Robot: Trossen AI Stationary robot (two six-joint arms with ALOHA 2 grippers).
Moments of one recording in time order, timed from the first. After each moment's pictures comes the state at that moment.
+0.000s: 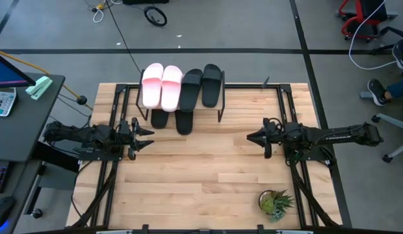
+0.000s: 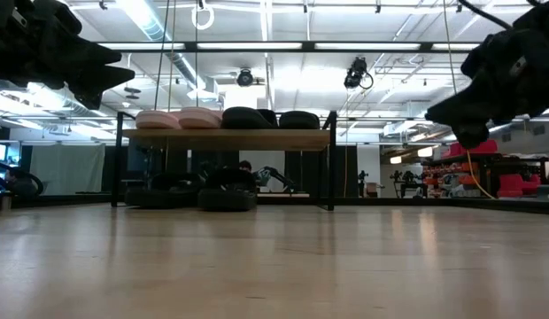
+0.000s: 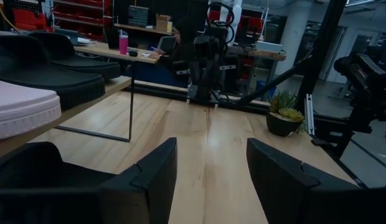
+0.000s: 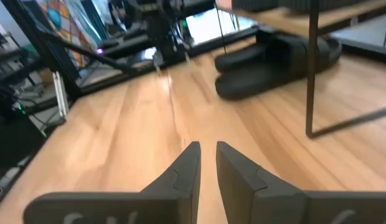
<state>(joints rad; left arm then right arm) -0.20 0.01 0.06 -0.03 -0.30 -0.17 -0.02 0.34 0.01 0.16 0.06 0.34</state>
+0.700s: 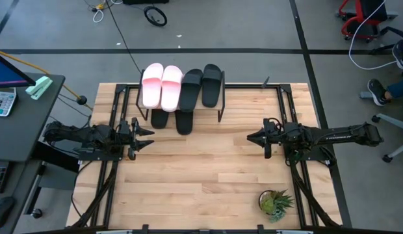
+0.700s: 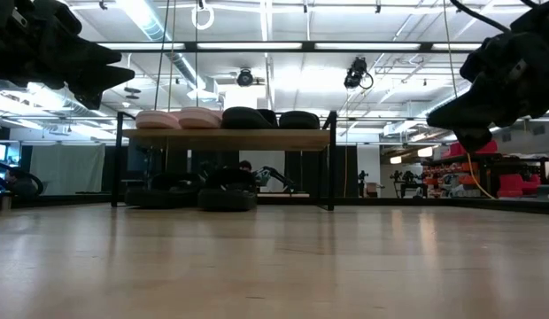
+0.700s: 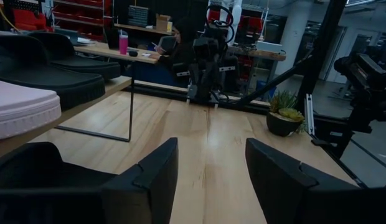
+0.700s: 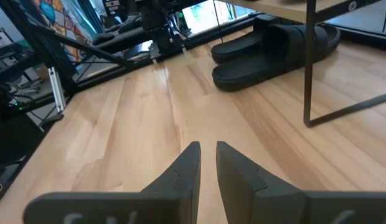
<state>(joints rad) -0.20 0.01 0.06 -0.03 -0.30 -0.17 -0.02 0.34 0.02 0.10 0.06 0.36</state>
